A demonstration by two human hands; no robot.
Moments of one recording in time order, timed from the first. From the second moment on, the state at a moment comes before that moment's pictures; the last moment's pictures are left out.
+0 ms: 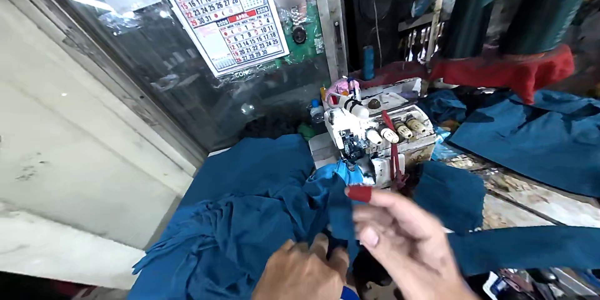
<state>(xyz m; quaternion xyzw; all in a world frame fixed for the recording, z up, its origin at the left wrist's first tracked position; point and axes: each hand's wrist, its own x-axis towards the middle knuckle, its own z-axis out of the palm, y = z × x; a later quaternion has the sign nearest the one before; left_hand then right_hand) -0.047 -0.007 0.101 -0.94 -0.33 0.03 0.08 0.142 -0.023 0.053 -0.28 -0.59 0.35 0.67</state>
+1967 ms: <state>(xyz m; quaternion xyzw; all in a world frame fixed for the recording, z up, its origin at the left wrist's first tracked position) -0.054 0.078 0.207 -0.95 -0.21 0.20 -0.10 0.221 0.025 -0.025 -0.43 -0.82 0.06 0.37</state>
